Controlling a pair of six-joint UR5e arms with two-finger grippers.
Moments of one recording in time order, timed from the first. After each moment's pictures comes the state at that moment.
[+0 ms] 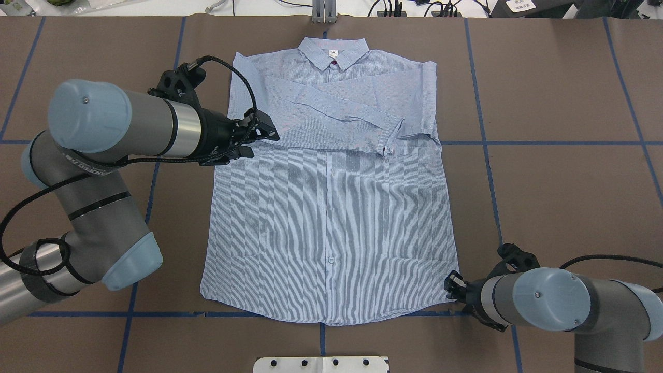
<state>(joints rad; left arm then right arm) -0.65 -2.05 -1.84 -2.15 -1.86 -1.69 0.22 -1.59 2.05 -1.20 1.68 2.19</state>
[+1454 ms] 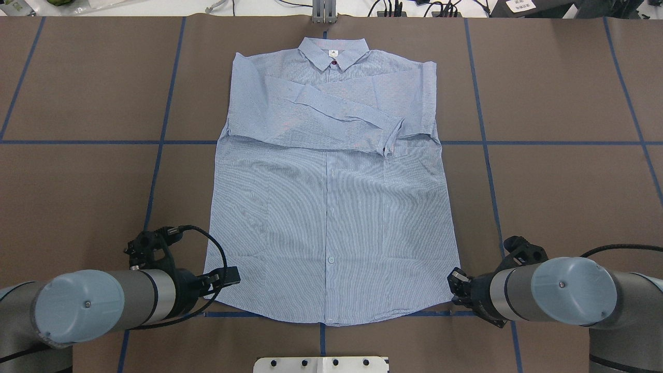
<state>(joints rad) -0.21 -1.67 -2.09 -1.98 -1.58 -1.78 0.25 -1.61 2.12 -1.20 1.74 2.18</state>
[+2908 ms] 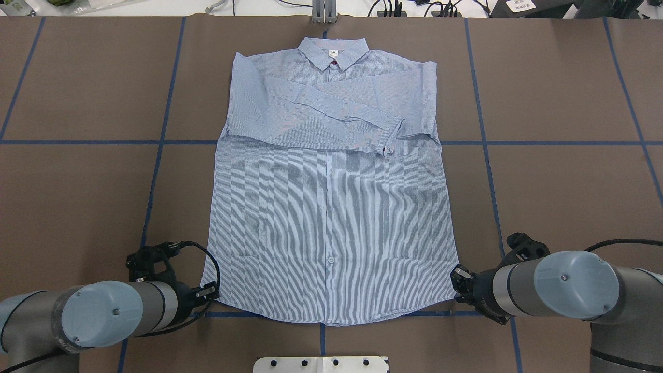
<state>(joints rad) -0.19 -1.67 -2.02 -1.91 -1.58 -1.78 0.27 -1.61 2.12 -1.20 1.75 2.18</state>
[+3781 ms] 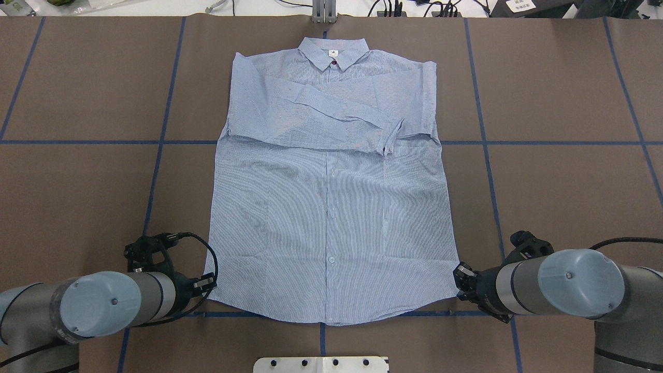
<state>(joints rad) -0.22 -1.67 -2.02 -1.91 -1.57 -1.75 0.28 -1.62 2.13 -1.20 1.76 2.18</state>
